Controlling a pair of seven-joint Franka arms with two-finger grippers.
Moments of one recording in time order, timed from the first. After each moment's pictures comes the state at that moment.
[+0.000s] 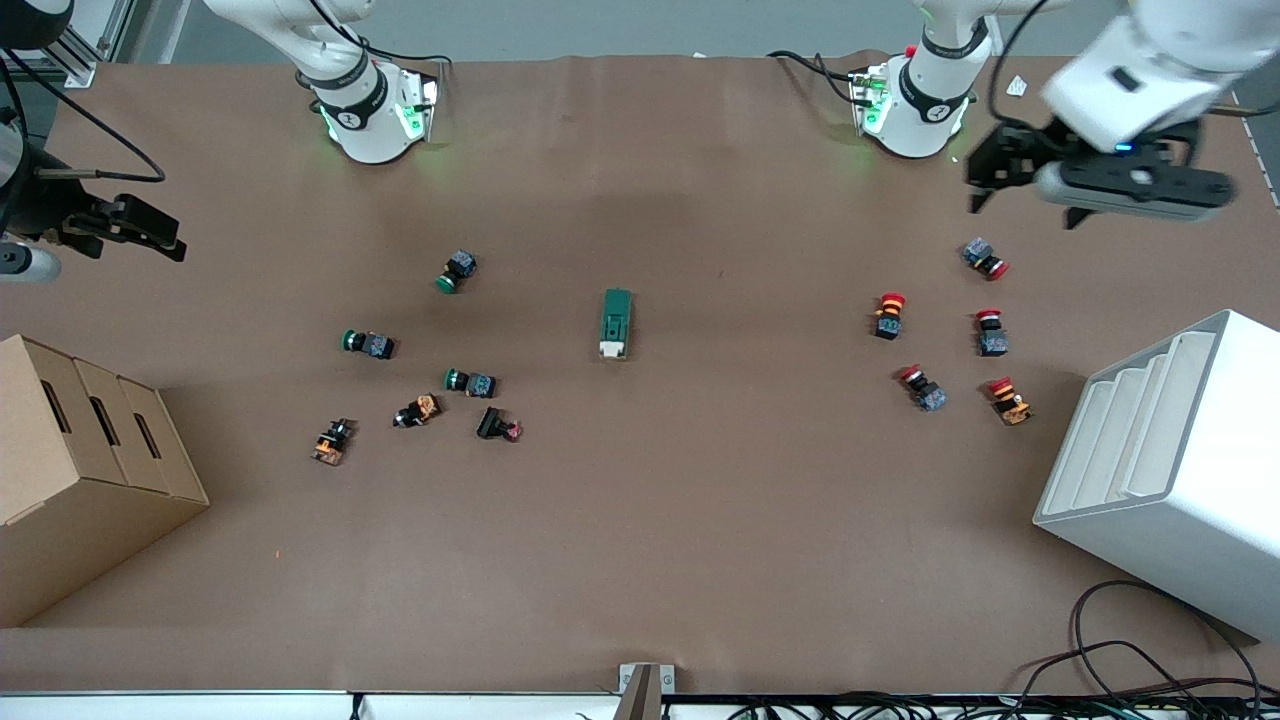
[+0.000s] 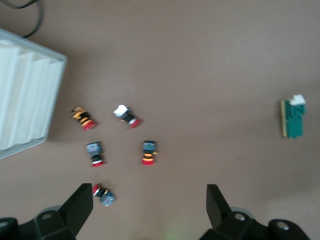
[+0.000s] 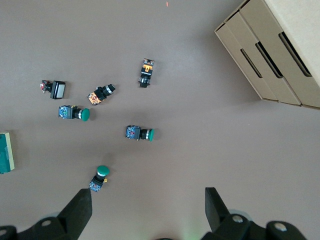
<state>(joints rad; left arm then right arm) -0.04 -0.06 -0.30 -1.57 -0.03 1.53 -0.07 -0.02 -0.08 -0.01 -1.70 0.00 1.54 0.03</state>
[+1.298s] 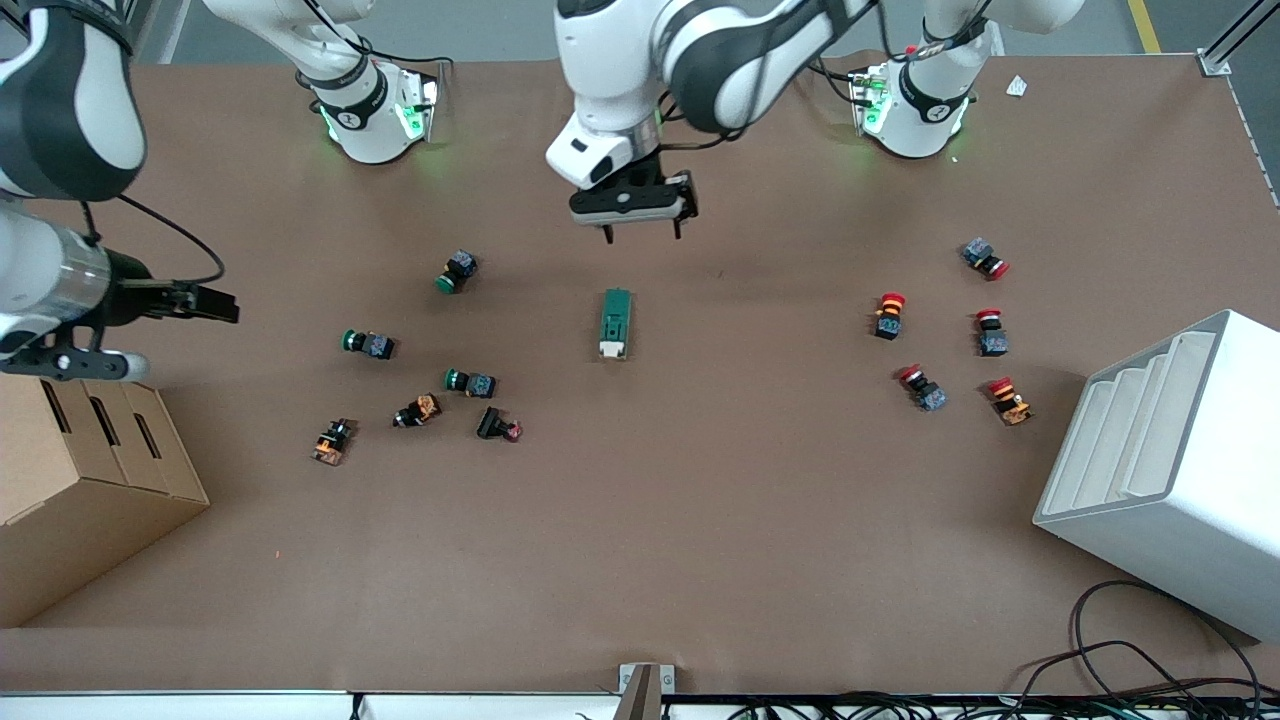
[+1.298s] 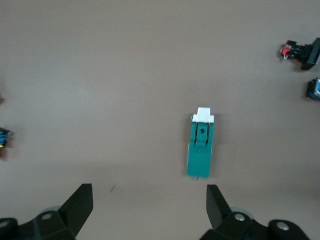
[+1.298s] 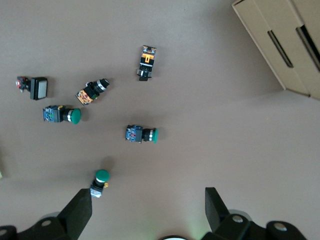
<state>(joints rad) -0.60 0.42 -0.51 -1.61 0.48 1.93 -1.26 0.03 0.16 0.00 -1.62 0.00 1.55 0.14</state>
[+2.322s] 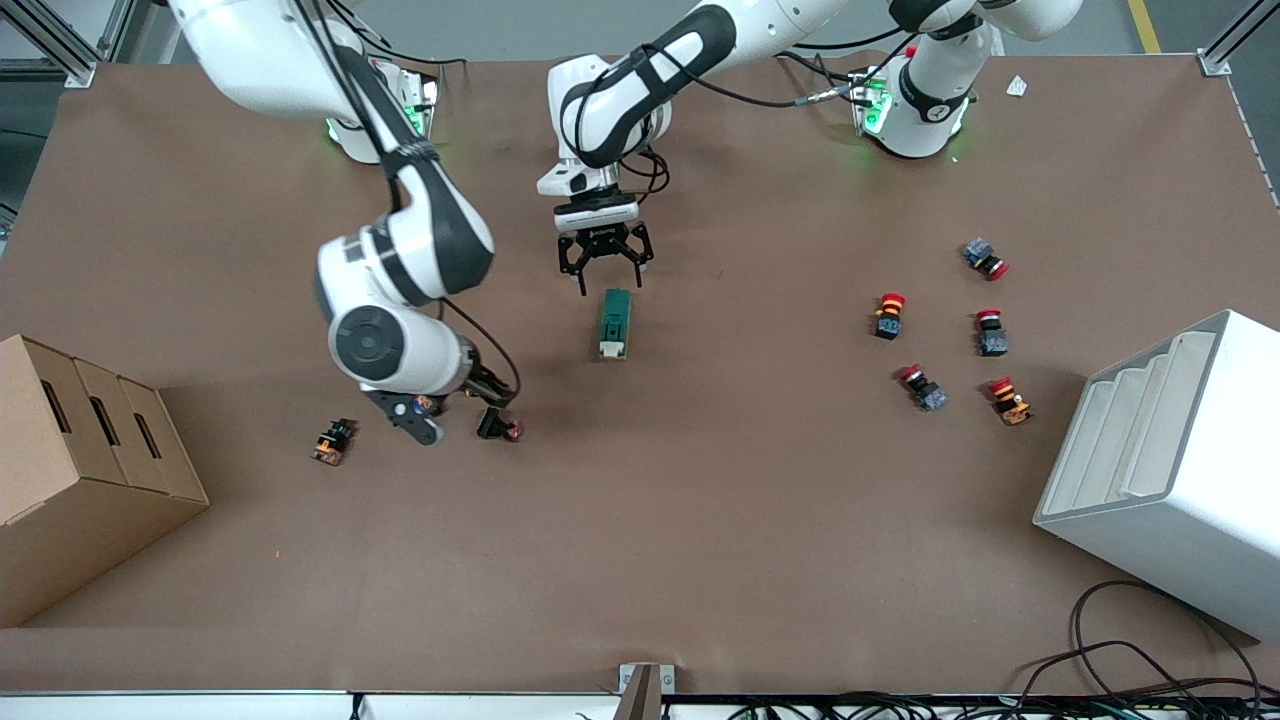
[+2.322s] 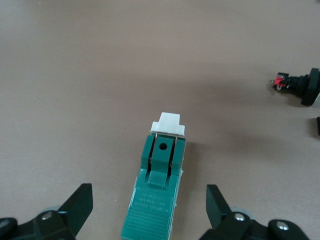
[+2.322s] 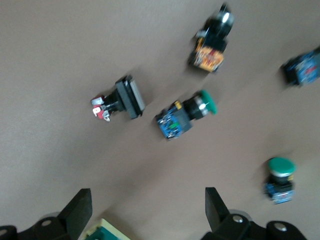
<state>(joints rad) -0.78 0.73 -0.51 -1.76 1.42 2.04 -2.25 0.45 0.55 0.01 -1.61 0.16 1.94 1.15</state>
